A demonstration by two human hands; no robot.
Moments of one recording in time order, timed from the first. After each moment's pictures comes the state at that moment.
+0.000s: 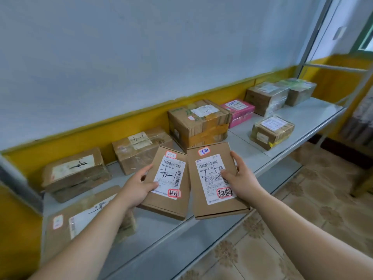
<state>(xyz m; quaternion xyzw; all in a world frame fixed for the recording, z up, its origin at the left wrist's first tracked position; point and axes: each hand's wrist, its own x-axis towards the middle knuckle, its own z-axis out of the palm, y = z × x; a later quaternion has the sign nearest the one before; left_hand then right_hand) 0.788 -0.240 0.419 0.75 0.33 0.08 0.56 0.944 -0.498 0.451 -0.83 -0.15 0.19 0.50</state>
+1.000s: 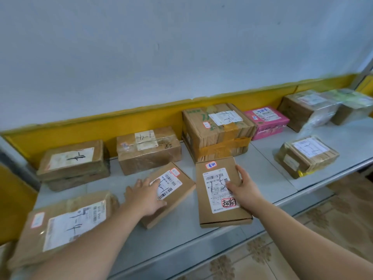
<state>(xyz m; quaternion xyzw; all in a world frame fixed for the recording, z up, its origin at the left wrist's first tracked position) 0.860 -0.234 0.369 0.91 0.37 -0.15 0.13 1.066 -0.452 0.389 -0.84 -0.16 0.28 0.44</state>
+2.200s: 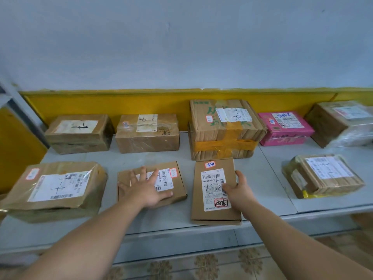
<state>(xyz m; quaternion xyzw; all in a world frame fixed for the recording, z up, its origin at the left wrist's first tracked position) 0.898 -0.294 0.347 0.80 0.53 -0.18 0.21 1.130 -0.457 0.364 -0.84 -0.19 0.36 0.35</state>
